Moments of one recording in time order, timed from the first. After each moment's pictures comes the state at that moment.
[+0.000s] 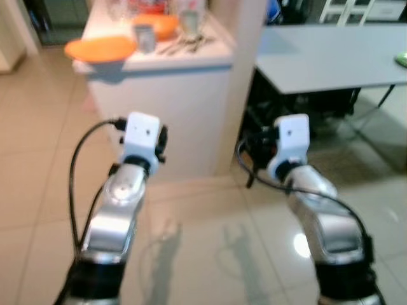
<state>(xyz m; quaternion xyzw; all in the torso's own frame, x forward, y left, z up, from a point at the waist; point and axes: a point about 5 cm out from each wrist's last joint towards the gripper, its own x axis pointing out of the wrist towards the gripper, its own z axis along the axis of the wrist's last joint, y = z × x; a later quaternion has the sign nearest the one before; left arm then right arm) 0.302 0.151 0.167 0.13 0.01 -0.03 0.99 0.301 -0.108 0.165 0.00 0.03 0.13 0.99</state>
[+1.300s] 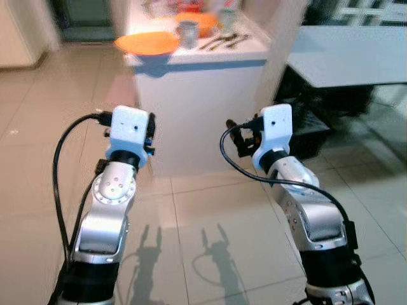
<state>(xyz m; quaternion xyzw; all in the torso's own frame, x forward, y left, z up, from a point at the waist) 0.300 0.155 0.188 0.14 -0.07 -0.01 0.99 0.314 -0.094 0.179 -0.01 0.00 0.16 0.99</state>
